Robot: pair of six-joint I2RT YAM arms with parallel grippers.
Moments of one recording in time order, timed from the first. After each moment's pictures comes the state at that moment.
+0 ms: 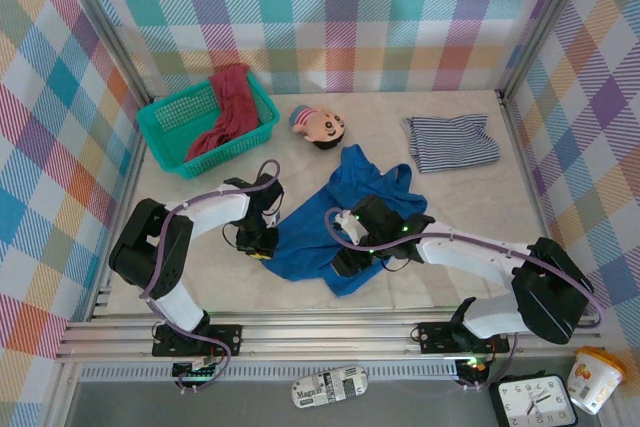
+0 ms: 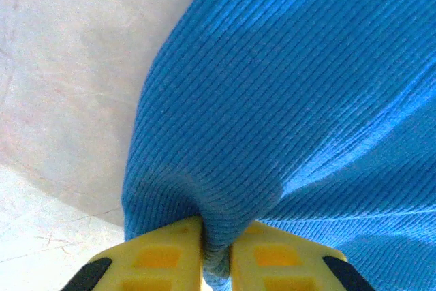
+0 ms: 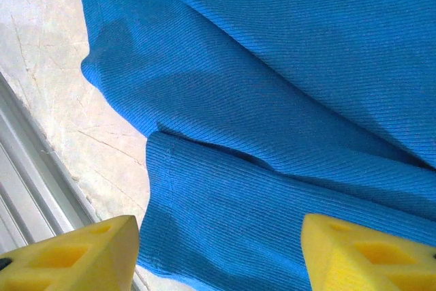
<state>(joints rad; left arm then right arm) -0.49 1.66 0.95 -0.92 0.14 -0.33 0.88 1.34 0.75 -0.45 -0.28 0.16</state>
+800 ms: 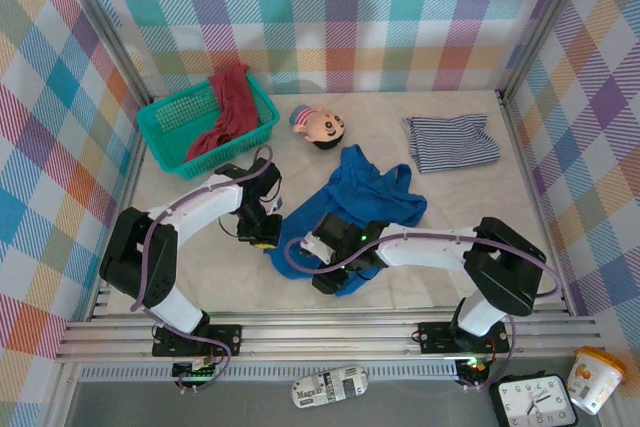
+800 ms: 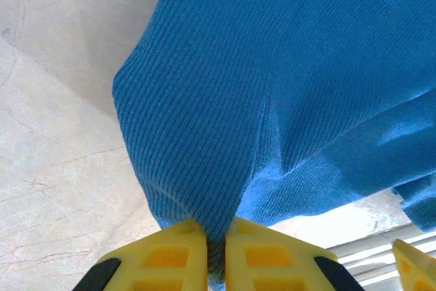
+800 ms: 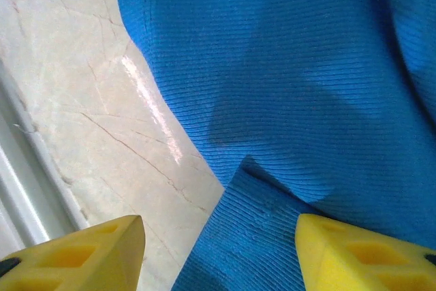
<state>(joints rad) -0.48 1.60 1.08 -1.05 0.25 -0.37 1.08 1.60 0.91 -0.47 -0.15 0.05</state>
